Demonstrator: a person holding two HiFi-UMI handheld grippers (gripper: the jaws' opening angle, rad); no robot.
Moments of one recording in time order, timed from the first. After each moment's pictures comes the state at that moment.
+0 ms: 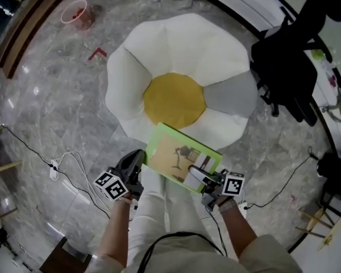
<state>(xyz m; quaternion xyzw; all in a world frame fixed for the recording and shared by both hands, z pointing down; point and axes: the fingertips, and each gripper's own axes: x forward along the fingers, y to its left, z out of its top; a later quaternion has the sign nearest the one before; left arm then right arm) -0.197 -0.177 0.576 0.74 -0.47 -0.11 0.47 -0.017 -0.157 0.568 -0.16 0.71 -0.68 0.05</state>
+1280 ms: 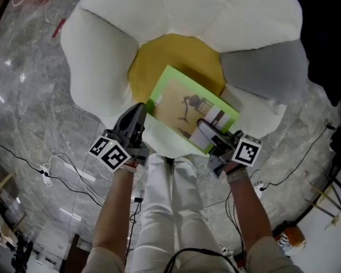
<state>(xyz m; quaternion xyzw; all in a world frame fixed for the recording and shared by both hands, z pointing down) -0.218 -0.333 0.792 0.73 -0.46 -0.12 0.48 -0.048 -0.304 0.787 -0.27 0.72 -0.64 0.03</state>
